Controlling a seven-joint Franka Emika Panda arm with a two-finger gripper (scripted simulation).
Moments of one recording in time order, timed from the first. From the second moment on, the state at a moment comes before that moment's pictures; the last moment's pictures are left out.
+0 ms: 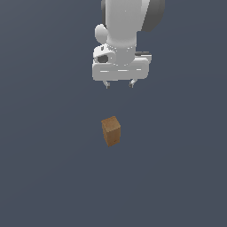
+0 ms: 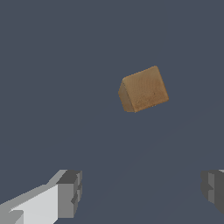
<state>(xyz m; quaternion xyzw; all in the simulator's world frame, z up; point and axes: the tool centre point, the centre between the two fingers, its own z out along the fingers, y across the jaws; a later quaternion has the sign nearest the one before) -0.078 0.025 0.311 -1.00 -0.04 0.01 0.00</state>
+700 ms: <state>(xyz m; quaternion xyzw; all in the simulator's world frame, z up) -0.065 0.008 0.331 -1.00 -0.03 -0.01 0.00</state>
